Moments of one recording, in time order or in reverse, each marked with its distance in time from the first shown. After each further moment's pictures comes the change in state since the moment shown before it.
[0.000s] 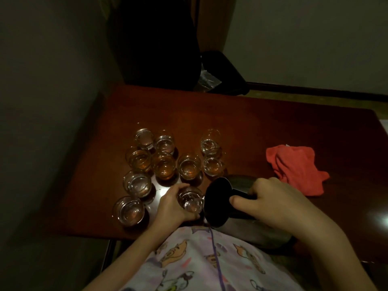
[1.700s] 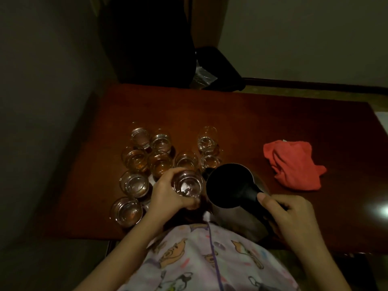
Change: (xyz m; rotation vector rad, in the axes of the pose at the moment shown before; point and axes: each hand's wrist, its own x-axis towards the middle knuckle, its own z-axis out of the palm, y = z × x) left_hand 0.007 0.027 -0.020 -0.089 0.042 0.023; right_hand -0.009 0.049 0.060 0.675 0.480 0.040
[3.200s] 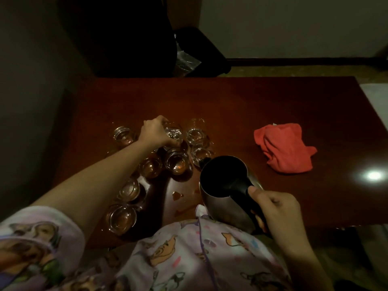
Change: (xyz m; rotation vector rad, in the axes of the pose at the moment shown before) left_hand 0.168 0.038 -0.015 0.611 -0.125 -0.016; right_hand -0.004 -0.002 0.017 0.235 0.074 0.176
